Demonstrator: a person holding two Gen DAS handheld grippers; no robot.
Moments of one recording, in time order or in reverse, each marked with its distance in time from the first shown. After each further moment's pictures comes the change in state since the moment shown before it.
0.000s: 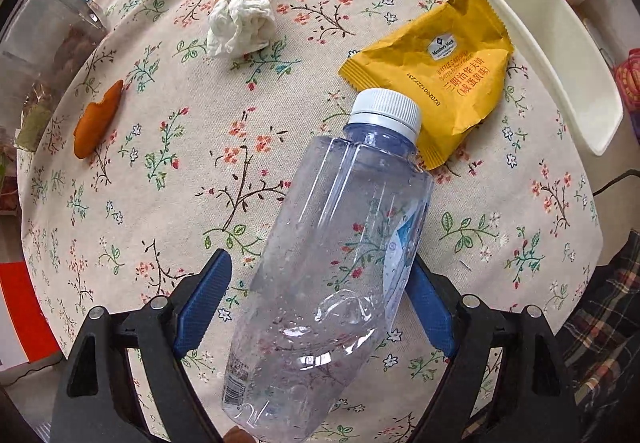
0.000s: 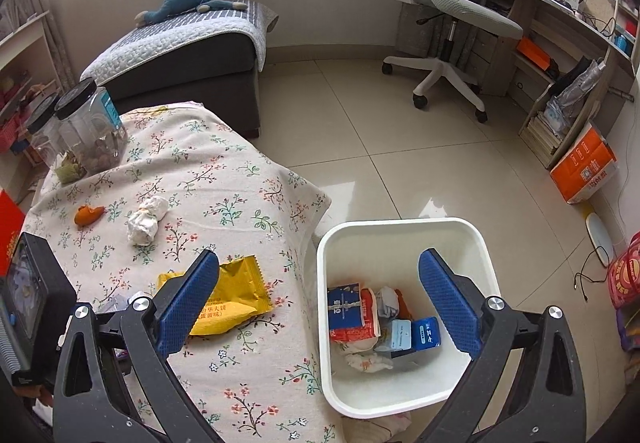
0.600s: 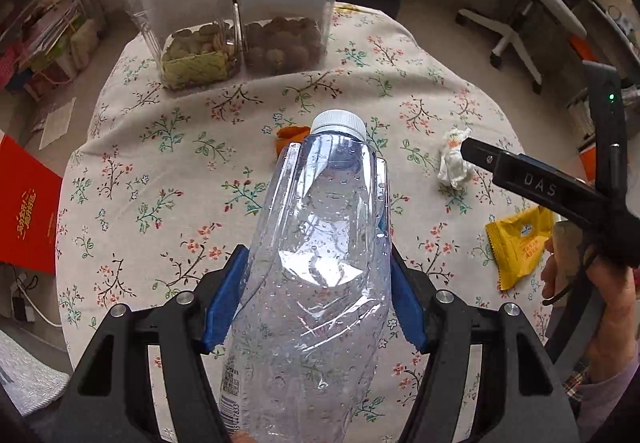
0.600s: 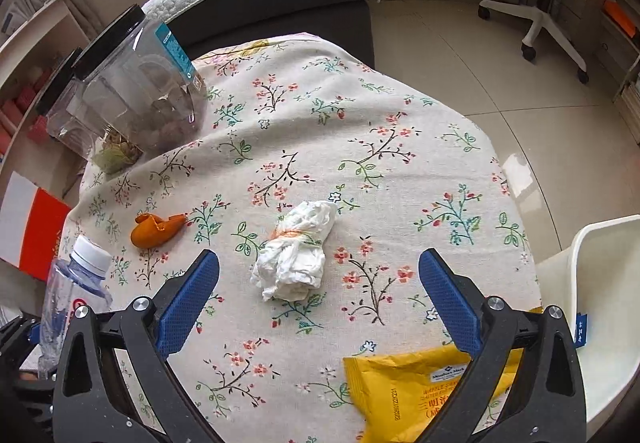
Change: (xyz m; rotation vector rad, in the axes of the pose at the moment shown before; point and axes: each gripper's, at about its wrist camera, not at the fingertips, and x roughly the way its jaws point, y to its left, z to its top) left arm -0.077 0.161 -0.054 -0.515 -0.324 -0.026; right arm 0.121 0.154 0.023 0.038 0.191 0.231
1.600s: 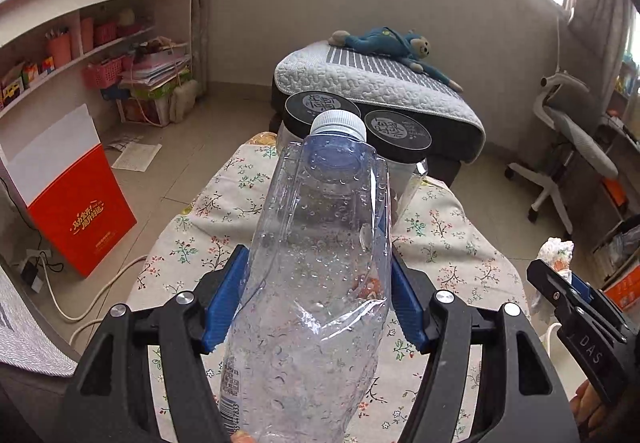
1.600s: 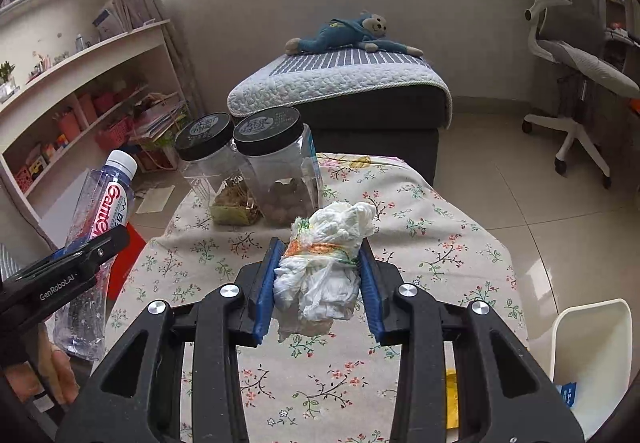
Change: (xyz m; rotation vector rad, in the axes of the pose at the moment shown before) left arm -0.101 0.026 0.014 -0.245 -0.470 0.151; right arm -0.152 0.058 -0.018 -0.199 -0.373 0.174
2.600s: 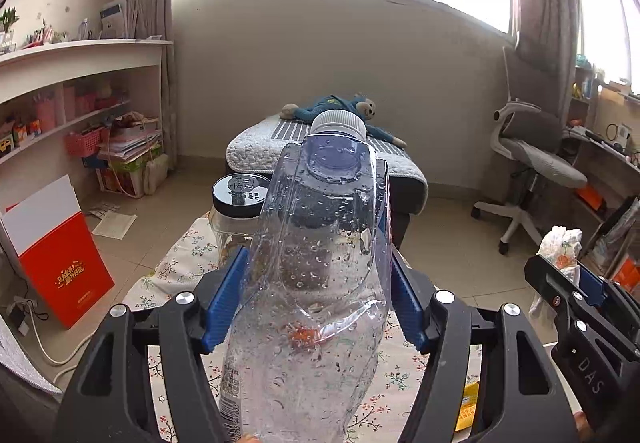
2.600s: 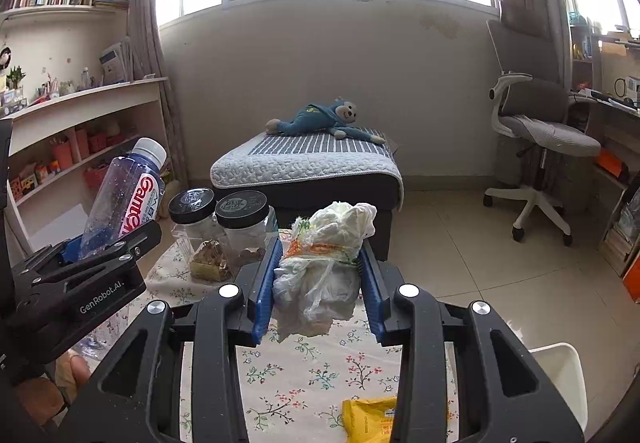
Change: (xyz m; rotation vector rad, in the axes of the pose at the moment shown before) left arm -0.053 -0.085 -0.005 0.087 -0.252 -0.080; right arm -0.073 -0.025 0.006 -0.064 -0.268 -0.133
